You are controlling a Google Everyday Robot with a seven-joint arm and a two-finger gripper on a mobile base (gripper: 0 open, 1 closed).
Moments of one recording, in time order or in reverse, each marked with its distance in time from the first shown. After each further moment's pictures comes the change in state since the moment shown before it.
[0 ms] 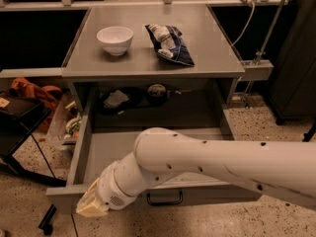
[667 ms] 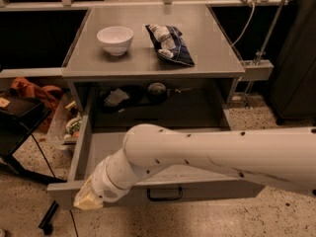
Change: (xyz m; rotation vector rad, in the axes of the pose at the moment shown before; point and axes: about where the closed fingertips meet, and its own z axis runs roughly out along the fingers) arm -0.003 -0.024 0.015 0.028 0.040 -0.013
